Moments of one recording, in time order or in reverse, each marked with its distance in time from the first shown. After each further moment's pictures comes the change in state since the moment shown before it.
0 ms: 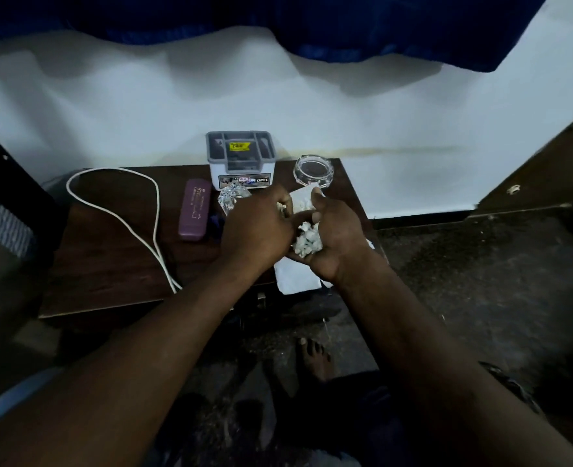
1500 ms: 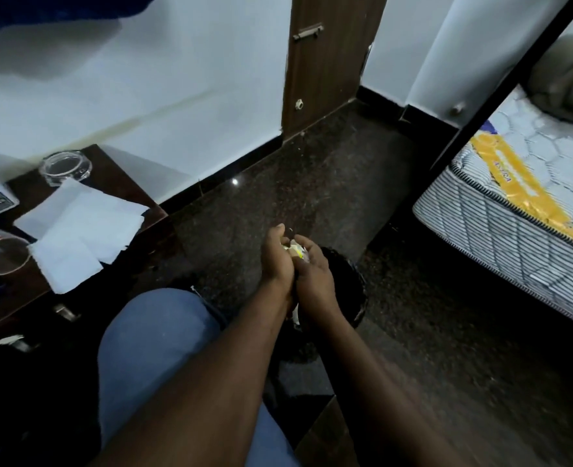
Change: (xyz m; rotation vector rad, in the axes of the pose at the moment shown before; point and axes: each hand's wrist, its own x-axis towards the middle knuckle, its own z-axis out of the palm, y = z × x) left_hand -0.253 0.226 0.259 -1.014 -0.686 -0.868; right_hand -0.168 0.085 -0.344 0.067 0.632 -0.401
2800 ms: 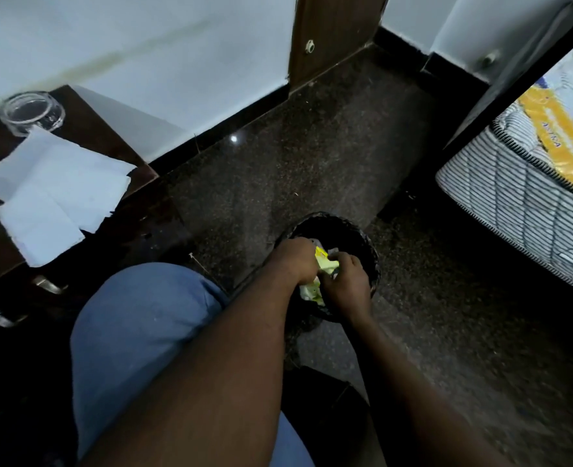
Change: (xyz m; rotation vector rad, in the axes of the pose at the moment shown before) left_hand 0.060 -0.029 -0.026 1.857 -0.332 0.285; right_hand 0.072 0.114 -0.067 -0.985 0.101 -0.199
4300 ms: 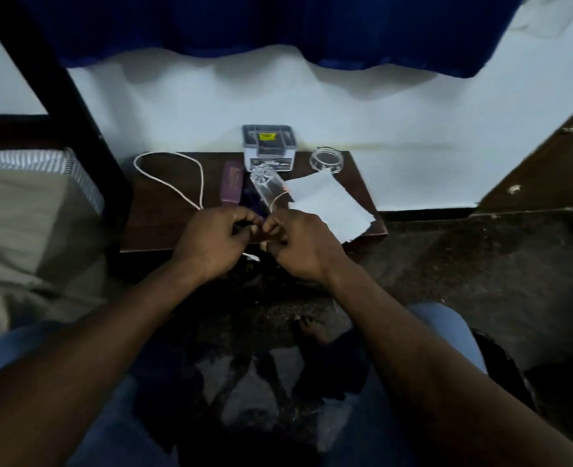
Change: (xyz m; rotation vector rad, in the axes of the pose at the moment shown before) left_hand -0.368 -0.314 -0.115 -0.359 1.018 -0.310; right_hand -0.180 -0.405 0.086 -0.137 -0.550 -1.130
